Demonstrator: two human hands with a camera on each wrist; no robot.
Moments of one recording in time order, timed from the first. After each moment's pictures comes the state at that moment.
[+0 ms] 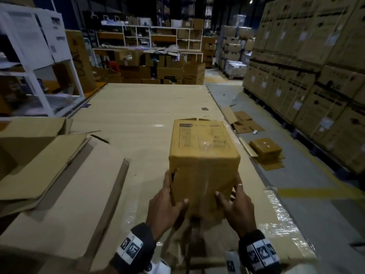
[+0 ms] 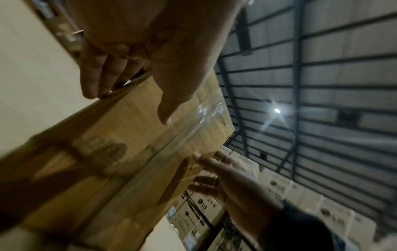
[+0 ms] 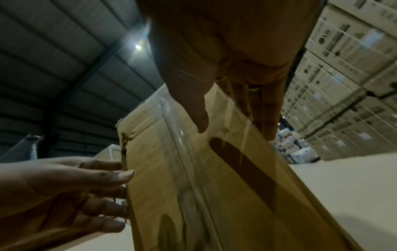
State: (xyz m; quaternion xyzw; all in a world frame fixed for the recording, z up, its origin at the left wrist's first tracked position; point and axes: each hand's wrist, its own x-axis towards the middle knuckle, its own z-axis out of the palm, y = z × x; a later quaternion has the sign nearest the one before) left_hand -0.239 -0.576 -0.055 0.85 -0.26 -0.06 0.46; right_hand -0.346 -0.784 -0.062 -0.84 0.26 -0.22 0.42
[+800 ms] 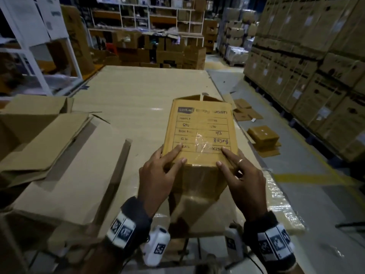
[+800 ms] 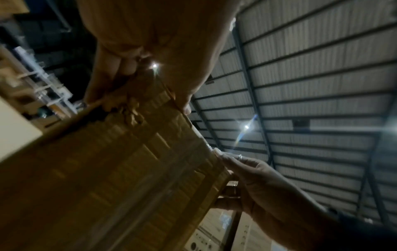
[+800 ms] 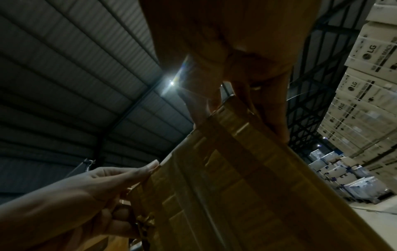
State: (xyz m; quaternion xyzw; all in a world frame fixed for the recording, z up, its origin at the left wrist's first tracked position) left_hand -0.262 -0.545 -0.005 0.81 -0.30 0.10 0.49; right_hand -0.389 -0.739 0.016 -0.86 0.16 -0.34 0.35
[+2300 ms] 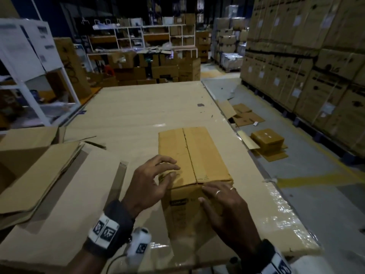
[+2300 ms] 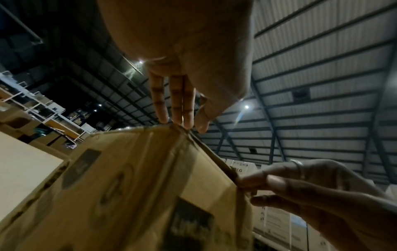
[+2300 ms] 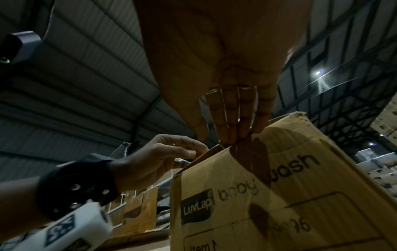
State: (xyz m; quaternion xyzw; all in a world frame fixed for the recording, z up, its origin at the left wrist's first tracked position) left_hand -0.202 -0.565 0.027 0.74 -0.52 0.16 0.40; right_hand -0.381 -0.742 0.000 -0.92 0.06 -0.28 0.27
